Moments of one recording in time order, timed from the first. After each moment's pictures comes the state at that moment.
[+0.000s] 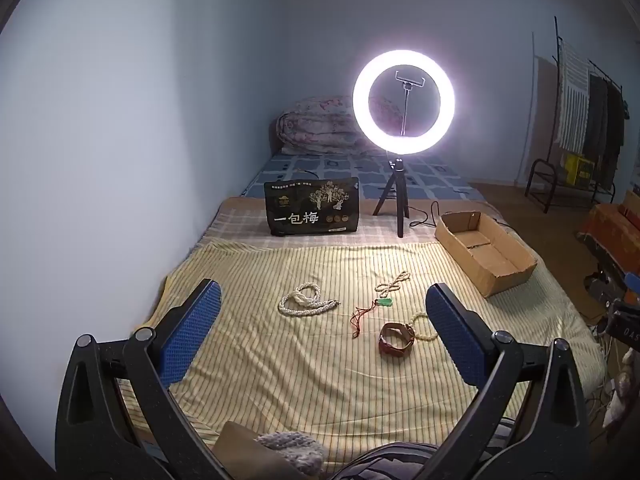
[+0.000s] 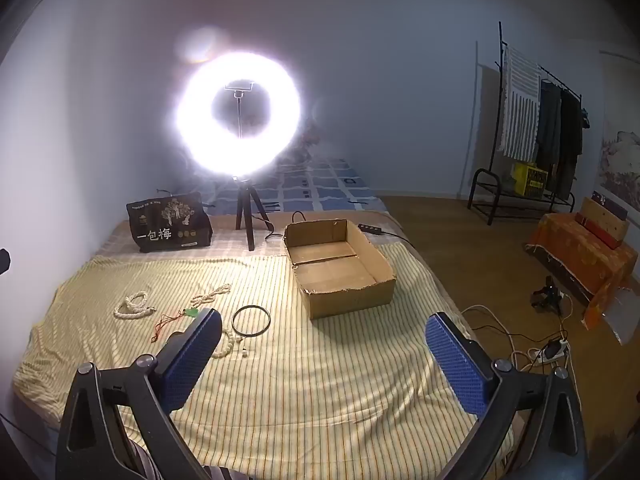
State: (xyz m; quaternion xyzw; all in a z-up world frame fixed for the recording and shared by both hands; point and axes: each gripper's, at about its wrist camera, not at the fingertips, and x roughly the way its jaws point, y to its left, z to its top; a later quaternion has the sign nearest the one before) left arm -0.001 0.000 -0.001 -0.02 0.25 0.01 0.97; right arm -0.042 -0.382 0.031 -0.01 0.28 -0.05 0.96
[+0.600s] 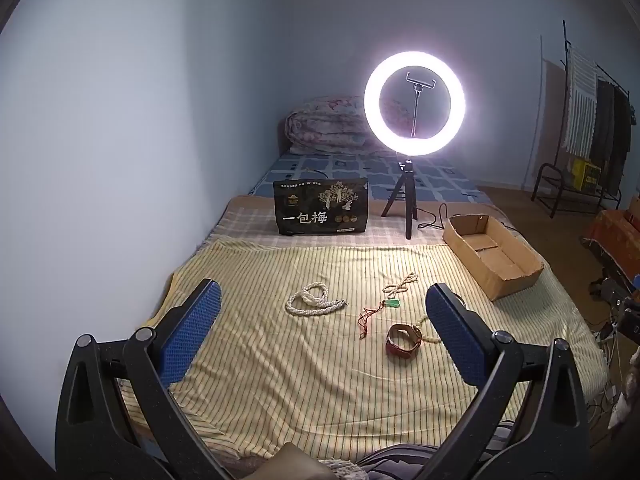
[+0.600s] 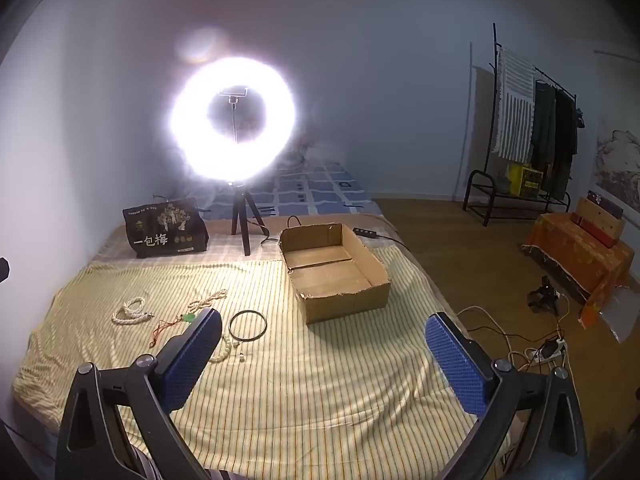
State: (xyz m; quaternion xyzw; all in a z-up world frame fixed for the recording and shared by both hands) left arm -0.004 0.001 -0.005 -0.01 0.25 0.02 0.97; right arm -0.042 -0.382 0.033 0.00 0.28 -0.06 0.96
